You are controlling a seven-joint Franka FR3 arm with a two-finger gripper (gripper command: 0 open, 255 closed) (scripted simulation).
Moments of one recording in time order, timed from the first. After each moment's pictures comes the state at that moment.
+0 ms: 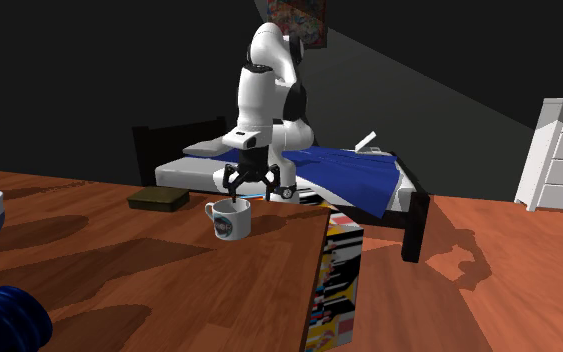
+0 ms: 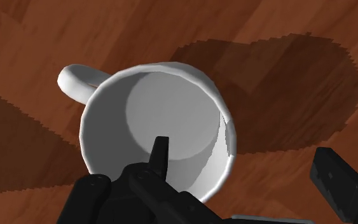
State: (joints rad) arm -0.18 -0.36 -0.32 -2.58 -0.26 2.16 -0.28
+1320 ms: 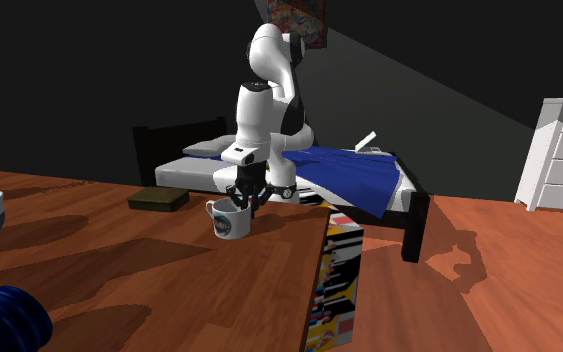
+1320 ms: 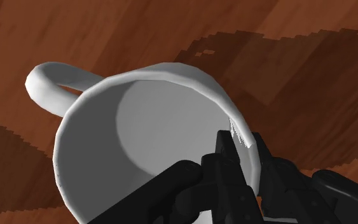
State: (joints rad) arm -0.18 -0.29 -0.34 -2.63 -0.27 2.28 -0.28
